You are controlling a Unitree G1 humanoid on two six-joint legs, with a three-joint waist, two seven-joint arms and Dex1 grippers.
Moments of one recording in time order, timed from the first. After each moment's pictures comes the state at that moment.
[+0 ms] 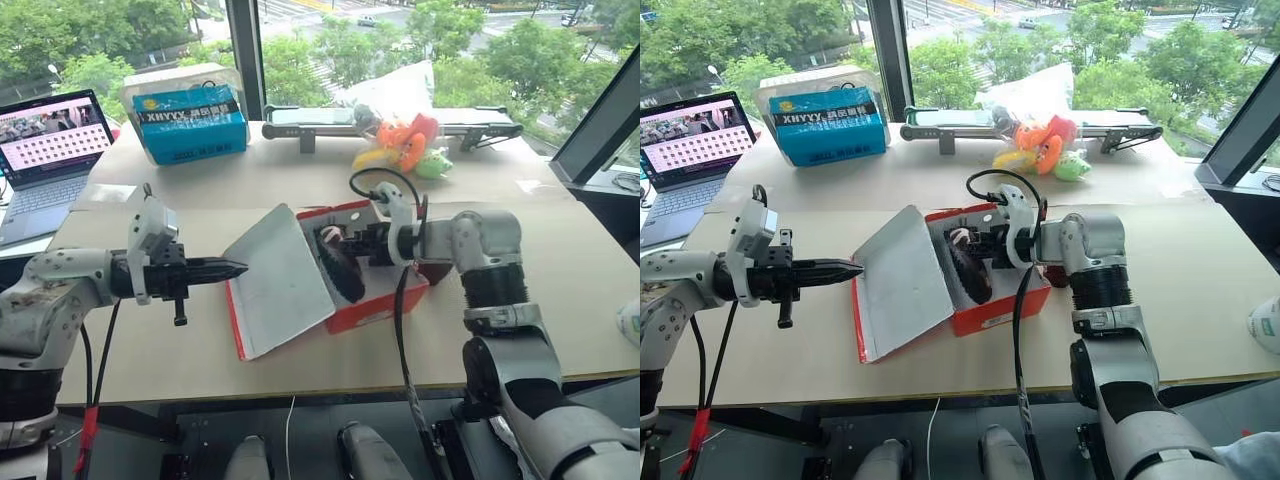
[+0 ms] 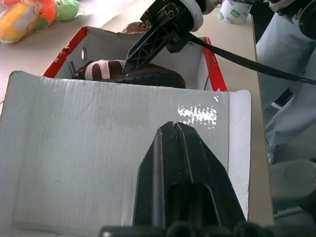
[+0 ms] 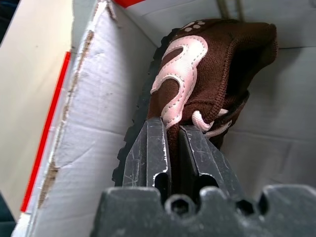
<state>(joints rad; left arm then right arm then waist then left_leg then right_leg) -0.39 0.91 0.17 -0.18 -0.66 0.61 -1.20 -1.01 -0.30 -0.10 0.29 0.46 1.37 0.49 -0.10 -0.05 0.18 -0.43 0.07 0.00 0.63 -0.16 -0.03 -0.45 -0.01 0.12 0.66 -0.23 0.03</state>
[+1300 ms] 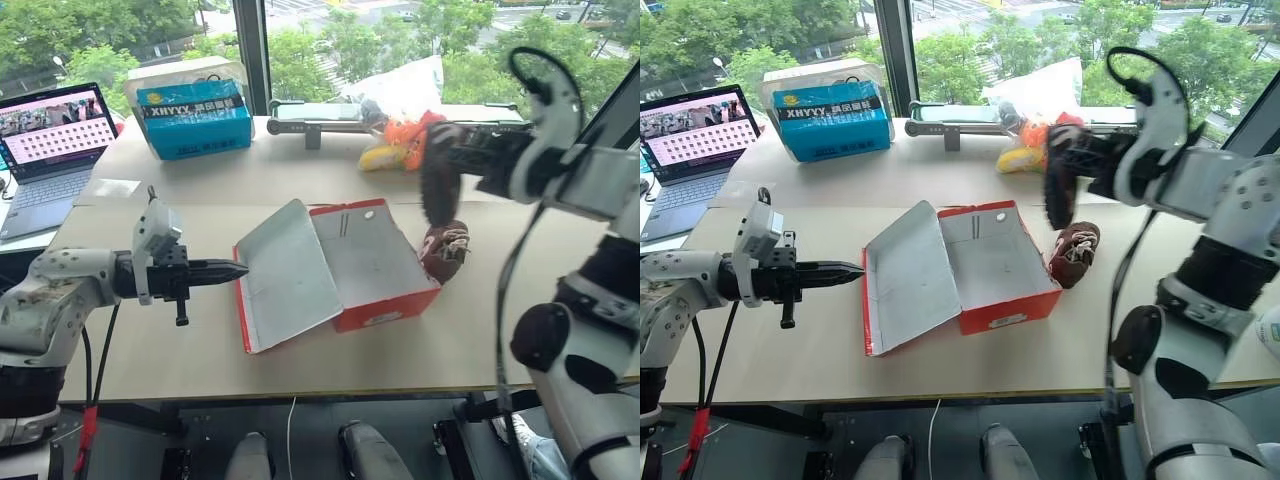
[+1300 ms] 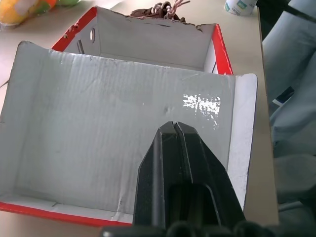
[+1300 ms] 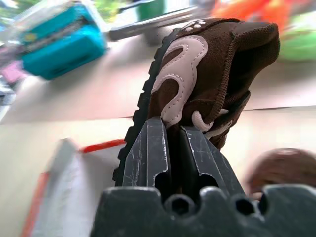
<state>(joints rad) -0.39 0.91 0.15 -0.16 -0.63 0.61 -1.22 -1.11 -0.63 -0.40 -0.04 0.58 1.57 0.10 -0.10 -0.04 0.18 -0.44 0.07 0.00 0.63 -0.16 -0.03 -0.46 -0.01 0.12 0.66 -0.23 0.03</state>
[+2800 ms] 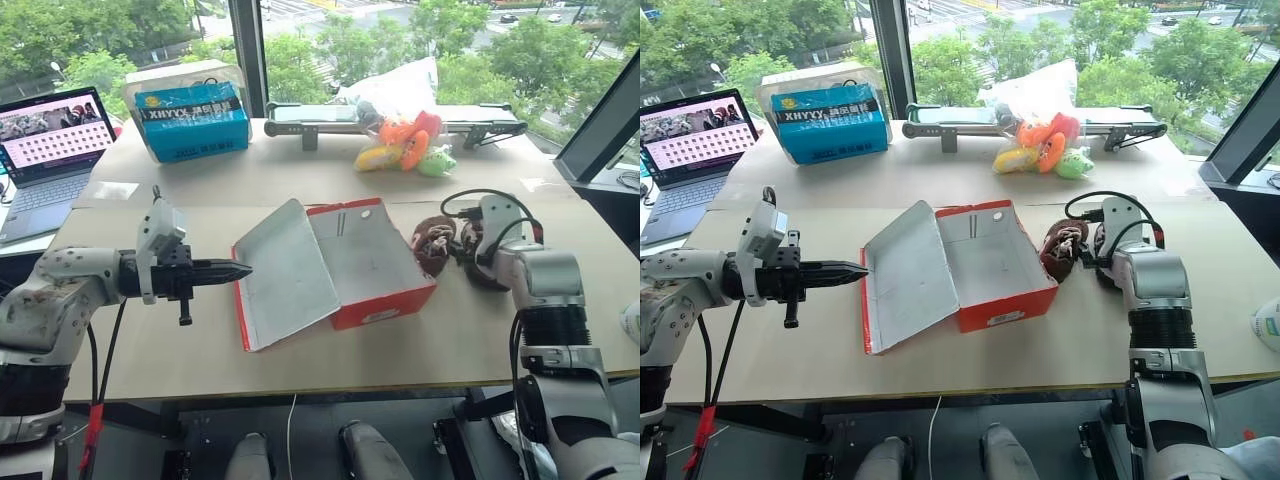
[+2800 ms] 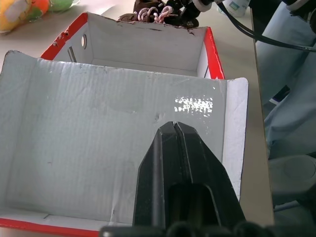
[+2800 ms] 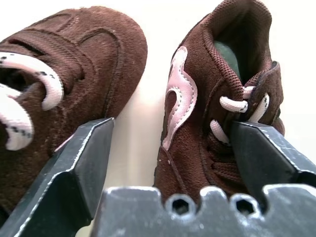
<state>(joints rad) -0.41 0.89 0.14 -0.16 -0.63 0.61 -1.22 -0.77 -0.53 -0.14 0.23 0.14 1.07 0.10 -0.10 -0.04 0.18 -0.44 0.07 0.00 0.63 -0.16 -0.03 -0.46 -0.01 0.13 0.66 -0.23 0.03</state>
